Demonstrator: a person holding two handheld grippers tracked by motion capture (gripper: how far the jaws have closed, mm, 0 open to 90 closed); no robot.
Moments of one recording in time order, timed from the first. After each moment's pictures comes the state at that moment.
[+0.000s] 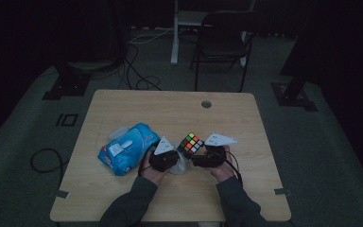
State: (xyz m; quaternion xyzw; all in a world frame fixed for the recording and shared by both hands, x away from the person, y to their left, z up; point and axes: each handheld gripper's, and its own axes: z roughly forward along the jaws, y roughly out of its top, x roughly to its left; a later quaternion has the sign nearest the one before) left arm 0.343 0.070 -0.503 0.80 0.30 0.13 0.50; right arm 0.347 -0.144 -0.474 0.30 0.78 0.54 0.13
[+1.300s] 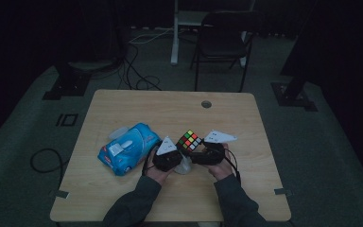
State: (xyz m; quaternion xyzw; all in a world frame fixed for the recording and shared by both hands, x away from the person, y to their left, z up) left arm 0.344 0.061 -0.503 0.79 0.28 0.12 0.53; right arm 0.351 -0.141 -0.467 0.30 0.77 0.56 0.11
